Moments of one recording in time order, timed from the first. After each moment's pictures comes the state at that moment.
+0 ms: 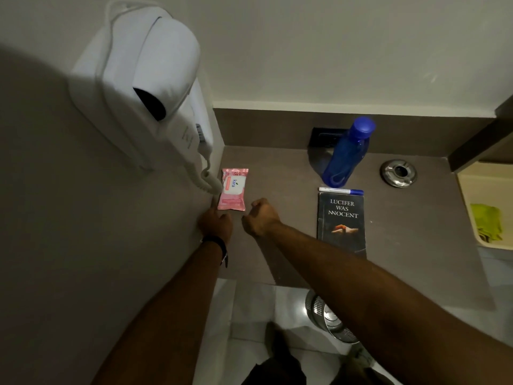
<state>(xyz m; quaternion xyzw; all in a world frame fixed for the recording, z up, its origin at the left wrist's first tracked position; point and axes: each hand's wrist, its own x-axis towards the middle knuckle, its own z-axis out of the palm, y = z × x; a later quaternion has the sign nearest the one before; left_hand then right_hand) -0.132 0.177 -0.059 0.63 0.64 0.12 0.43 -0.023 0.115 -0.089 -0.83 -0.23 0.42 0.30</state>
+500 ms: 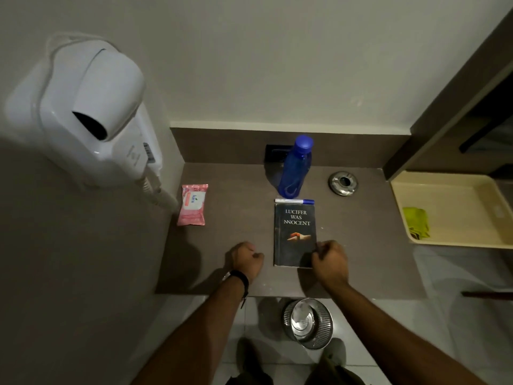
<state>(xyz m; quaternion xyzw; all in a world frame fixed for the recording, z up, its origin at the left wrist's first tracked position) -0.066 0.032 -0.075 0.71 0.52 -0.03 0.47 0.075 -0.140 -0.098 -0.94 -0.10 0.19 0.28</state>
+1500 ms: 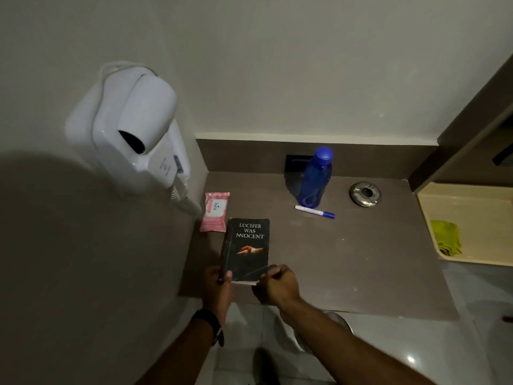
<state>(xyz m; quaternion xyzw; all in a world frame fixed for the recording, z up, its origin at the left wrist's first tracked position) -0.165 0.062 -0.111 0.50 0.63 0.17 0.57 -0.047 -0.042 -0.101 -0.77 0.04 0.41 0.49</state>
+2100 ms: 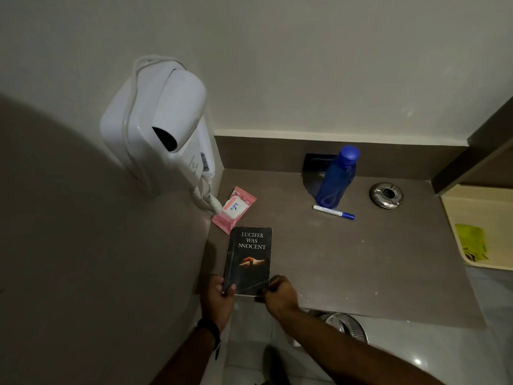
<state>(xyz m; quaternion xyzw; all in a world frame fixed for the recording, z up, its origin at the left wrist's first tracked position) -0.224 0.083 -0.124 0.64 0.61 0.13 0.46 -0.094 -0.017 -0.129 -0.82 -0.06 0.44 0.35</state>
